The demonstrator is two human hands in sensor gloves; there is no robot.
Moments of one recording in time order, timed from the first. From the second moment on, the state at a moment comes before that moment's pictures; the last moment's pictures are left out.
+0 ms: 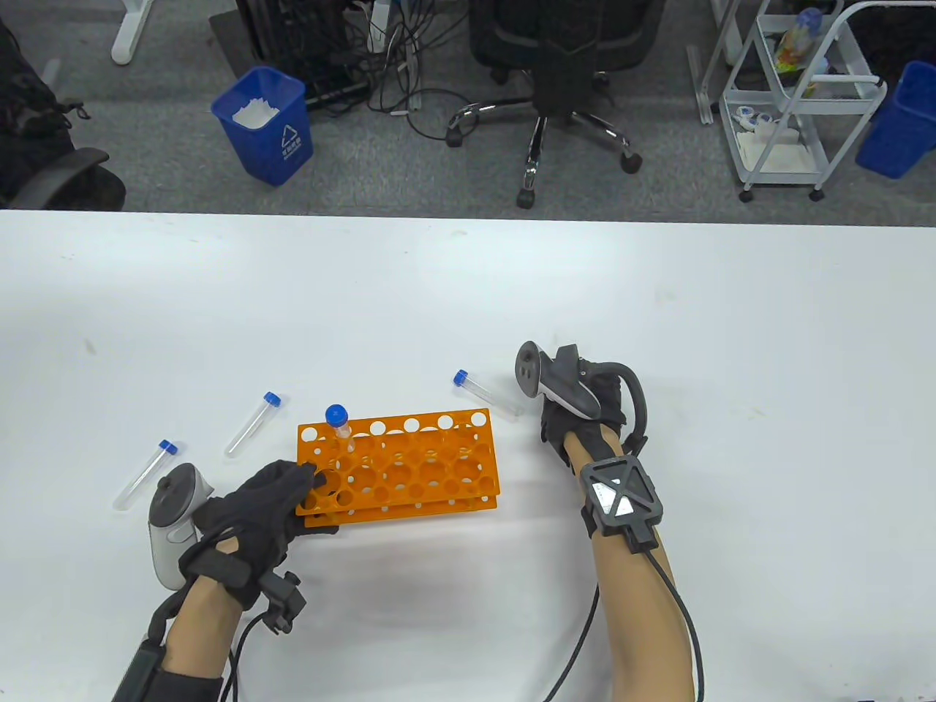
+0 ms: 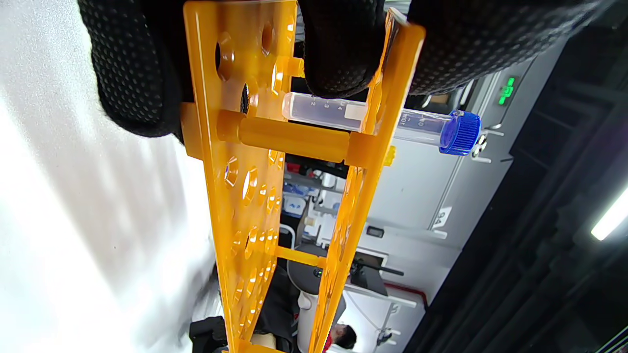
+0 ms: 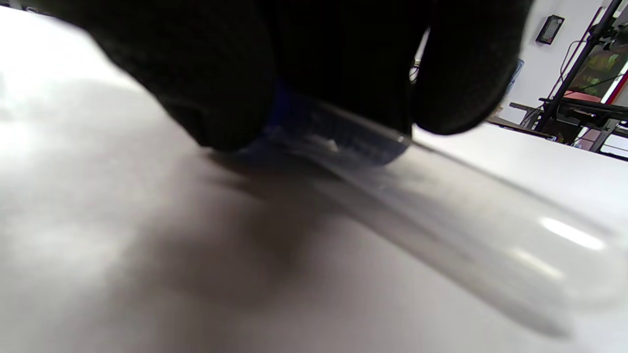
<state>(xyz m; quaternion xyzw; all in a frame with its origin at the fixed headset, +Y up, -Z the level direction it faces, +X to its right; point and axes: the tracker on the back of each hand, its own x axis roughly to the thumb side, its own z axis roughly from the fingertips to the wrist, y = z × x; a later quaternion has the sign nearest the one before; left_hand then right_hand) -0.284 -0.735 -0.185 -0.18 0.00 0.74 0.65 0.096 -0.747 -0.360 0.00 -0.08 -0.99 0.08</state>
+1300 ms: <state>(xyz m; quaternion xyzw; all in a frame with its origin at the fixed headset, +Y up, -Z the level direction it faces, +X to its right) -0.273 -0.739 -0.185 -0.20 -0.02 0.74 0.65 0.027 -0.517 -0.192 -0.21 0.24 -0.94 -0.15</state>
